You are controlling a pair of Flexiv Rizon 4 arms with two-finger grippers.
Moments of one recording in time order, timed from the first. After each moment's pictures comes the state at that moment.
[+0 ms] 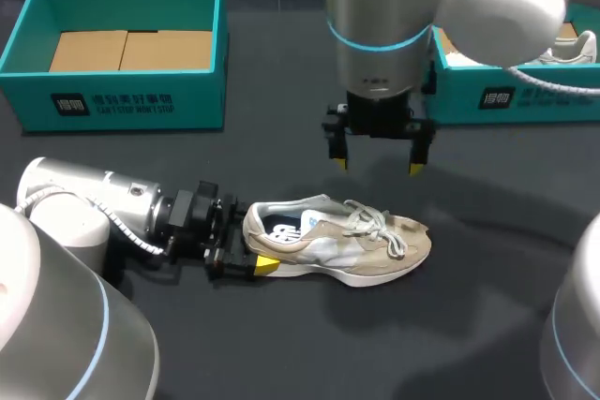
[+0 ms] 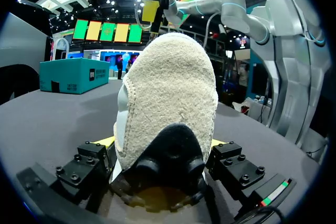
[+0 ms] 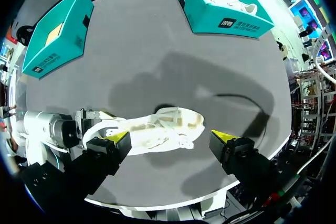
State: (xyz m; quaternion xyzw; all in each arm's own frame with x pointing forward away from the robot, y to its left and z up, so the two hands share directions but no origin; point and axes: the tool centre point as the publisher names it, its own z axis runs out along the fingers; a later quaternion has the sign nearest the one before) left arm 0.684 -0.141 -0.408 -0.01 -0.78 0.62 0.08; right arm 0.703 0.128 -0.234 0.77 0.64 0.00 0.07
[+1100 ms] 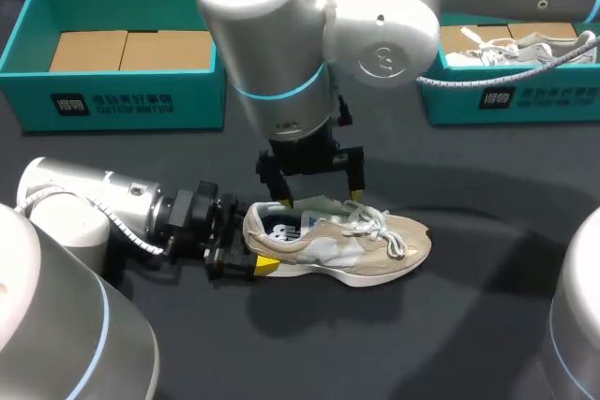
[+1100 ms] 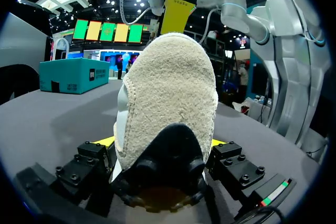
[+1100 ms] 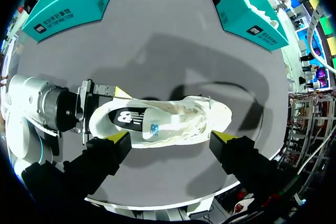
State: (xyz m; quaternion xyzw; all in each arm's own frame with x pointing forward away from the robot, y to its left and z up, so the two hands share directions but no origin) left arm 0.684 -0.141 -0.408 -0.01 -0.78 0.62 0.08; right arm 0.678 0.199 -0.282 0.70 0.70 -0.05 0.09
